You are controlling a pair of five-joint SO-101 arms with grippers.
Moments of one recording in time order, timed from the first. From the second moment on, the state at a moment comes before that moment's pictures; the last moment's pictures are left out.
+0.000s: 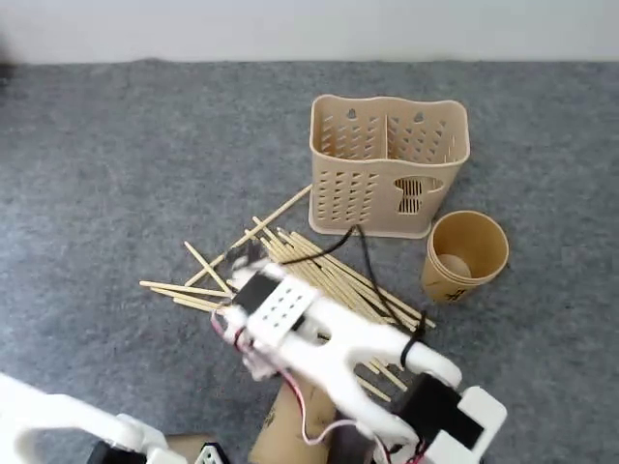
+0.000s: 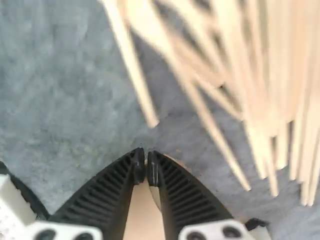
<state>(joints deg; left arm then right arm) -72.4 -30.1 35.5 61.8 -7.5 -53.0 -0.4 24.2 82.2 -27.4</state>
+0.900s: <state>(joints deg) -72.4 -30.1 35.5 61.8 -7.5 -29.6 -9.9 -15.3 100.5 -11.7</state>
